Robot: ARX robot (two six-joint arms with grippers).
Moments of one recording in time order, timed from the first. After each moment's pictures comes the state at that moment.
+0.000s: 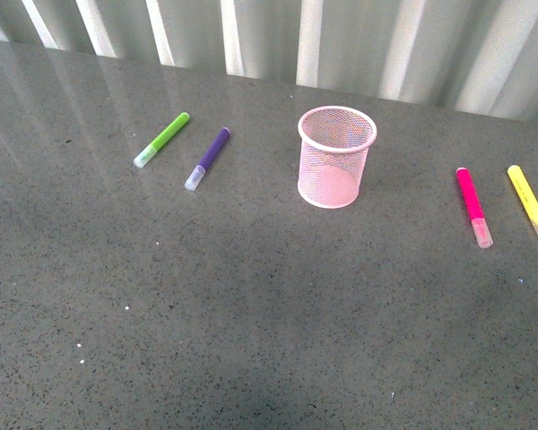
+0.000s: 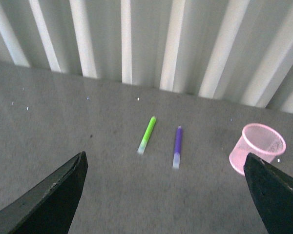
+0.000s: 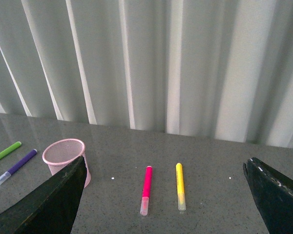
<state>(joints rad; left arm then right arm) -0.04 0.71 0.30 0.26 0.04 -0.05 0.00 0.00 0.02 0.00 0.00 0.00</state>
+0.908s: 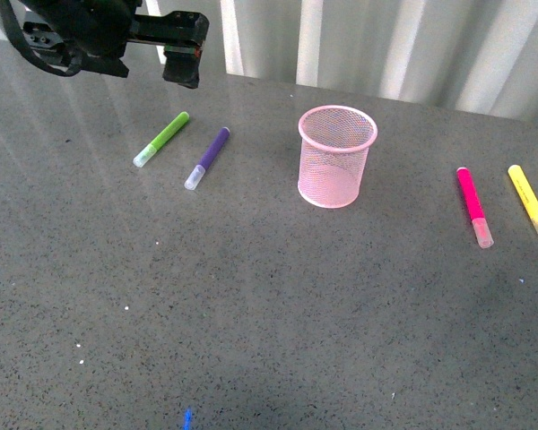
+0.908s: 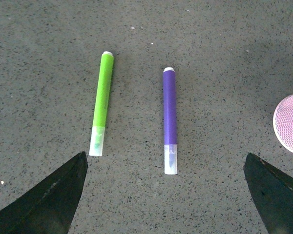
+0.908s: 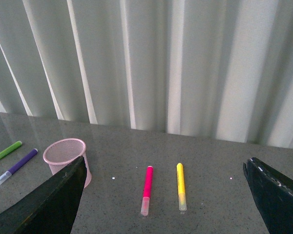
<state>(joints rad) -0.17 2.13 1.51 -0.19 0.06 0.09 0.00 0.00 0.02 0.00 0.00 0.00</state>
